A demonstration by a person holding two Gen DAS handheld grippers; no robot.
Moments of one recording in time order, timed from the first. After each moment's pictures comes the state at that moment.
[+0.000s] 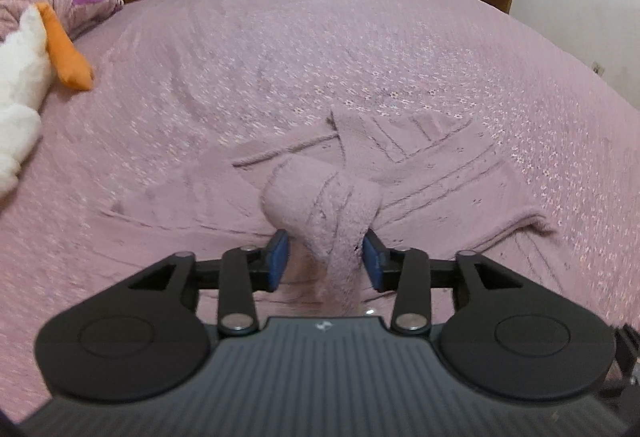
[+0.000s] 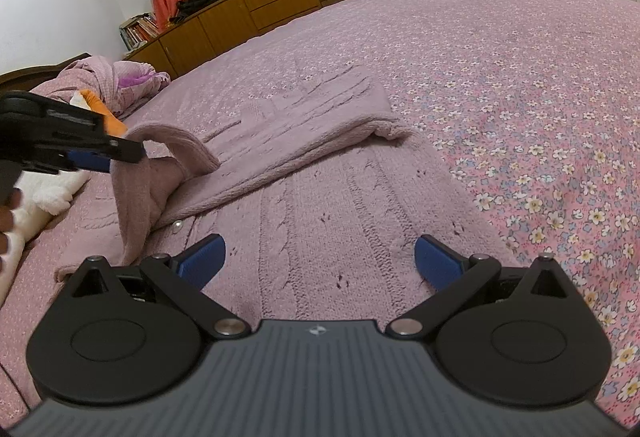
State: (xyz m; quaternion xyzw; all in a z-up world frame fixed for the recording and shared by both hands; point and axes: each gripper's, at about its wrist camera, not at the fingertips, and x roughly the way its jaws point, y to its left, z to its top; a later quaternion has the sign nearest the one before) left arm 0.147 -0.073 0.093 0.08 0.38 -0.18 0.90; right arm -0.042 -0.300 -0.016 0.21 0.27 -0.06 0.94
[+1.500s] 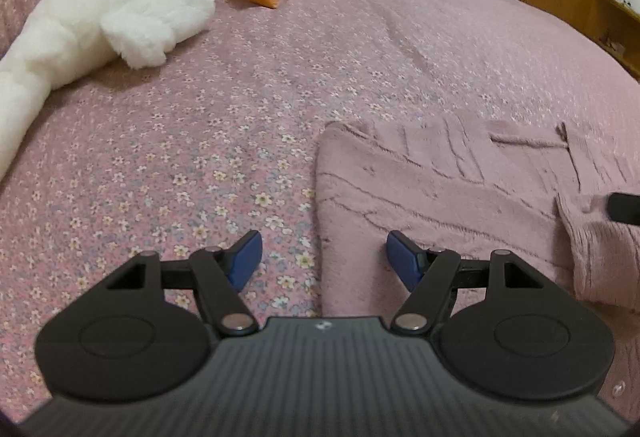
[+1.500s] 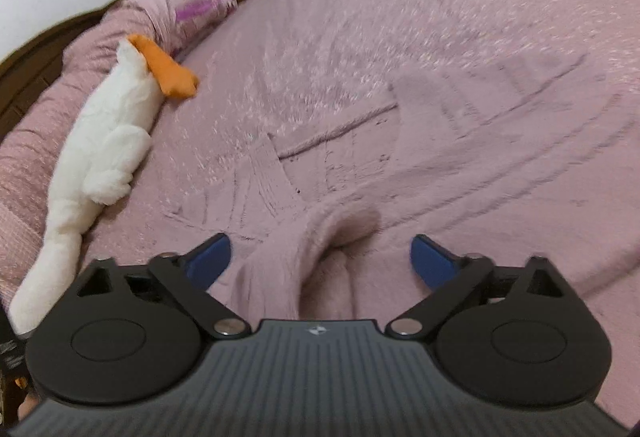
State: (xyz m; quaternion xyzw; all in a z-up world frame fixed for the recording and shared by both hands) left arm 0.183 0.097 0.024 -0.04 0.39 0.01 0.92; right arm 0.160 -0.227 0.022 0.24 0.39 0.08 0.89
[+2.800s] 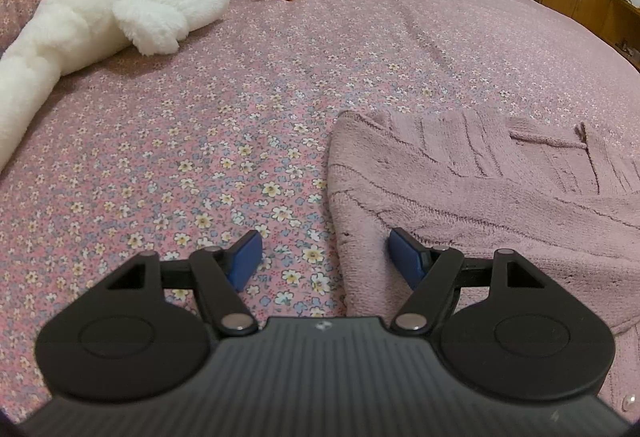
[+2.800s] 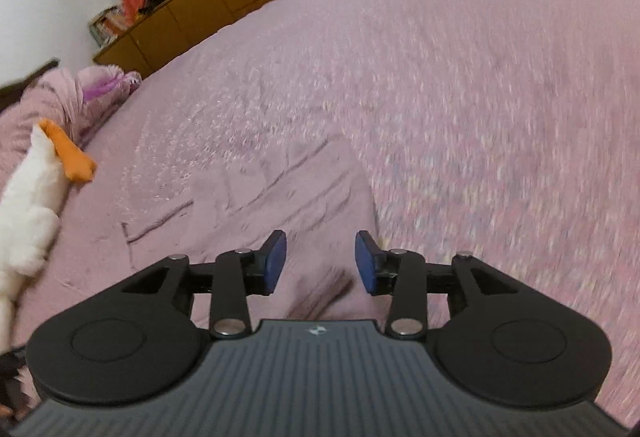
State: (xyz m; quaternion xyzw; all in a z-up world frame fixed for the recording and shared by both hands) left arm 0.185 0.097 0.014 -0.04 0.40 0.03 0.92; right arm 0.090 -0.400 0.045 0.22 0.32 -0.07 0.92
